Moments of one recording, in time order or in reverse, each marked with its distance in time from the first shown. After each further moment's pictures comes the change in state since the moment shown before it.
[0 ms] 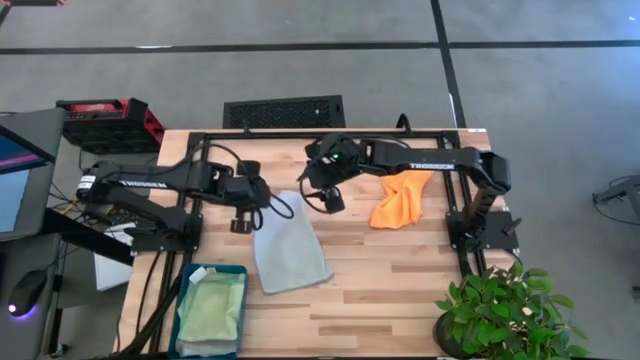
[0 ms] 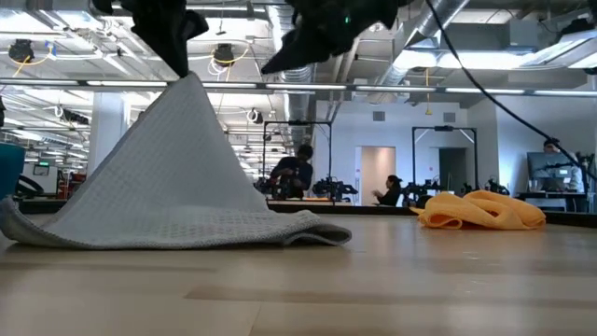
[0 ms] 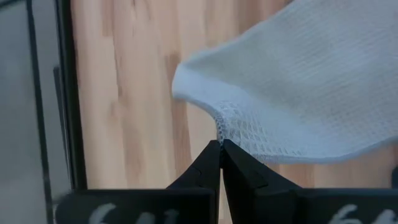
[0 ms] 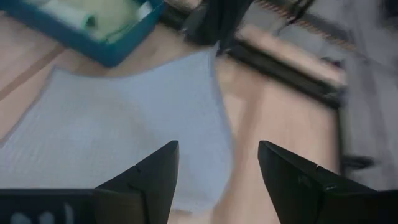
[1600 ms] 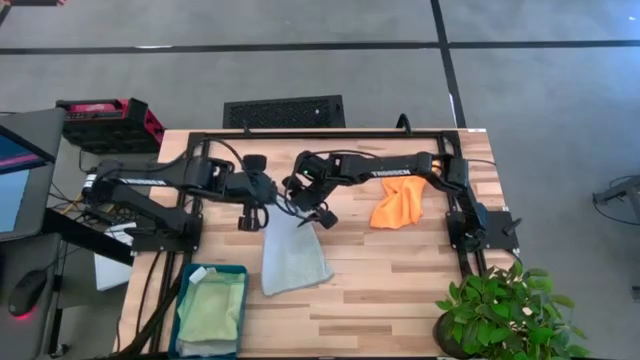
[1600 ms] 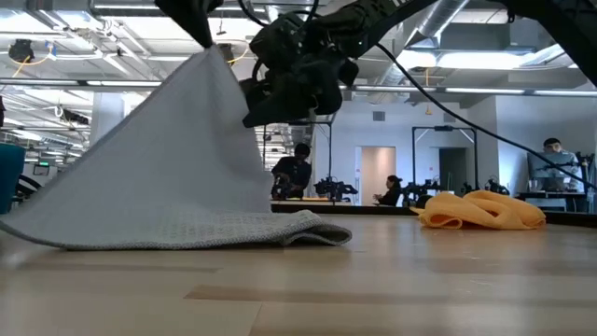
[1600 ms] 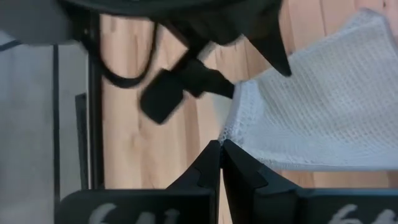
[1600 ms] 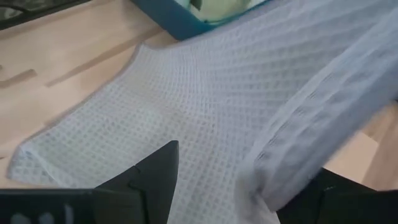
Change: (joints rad) left arm -0.034 0.058 0.150 0.011 -0.034 0.005; right arm 0.001 0.321 0.127 -0.026 -0.386 -0.229
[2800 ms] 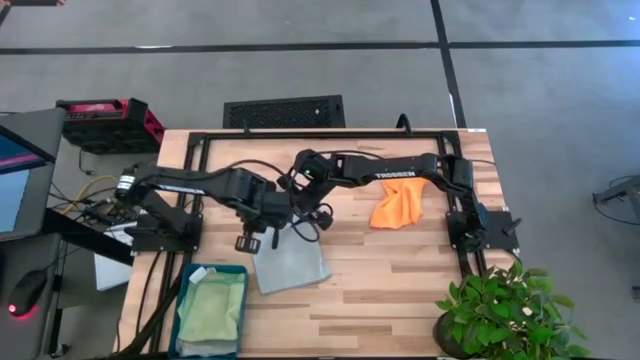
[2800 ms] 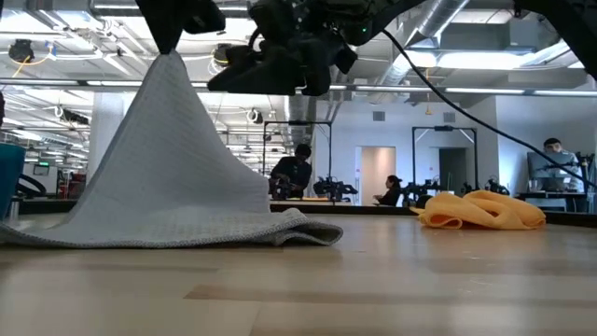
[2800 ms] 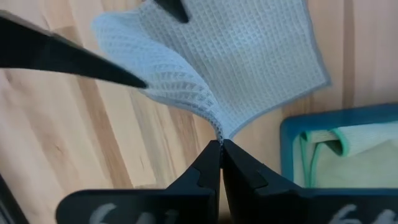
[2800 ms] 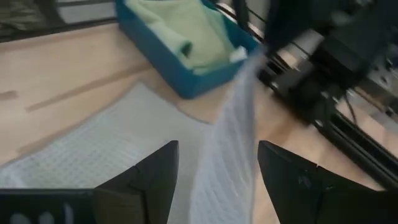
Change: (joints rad) left arm -0.063 0.290 0.246 -0.391 0.279 -0.117; right arm 0.029 -0.039 -0.001 0.135 -0.012 -0.032
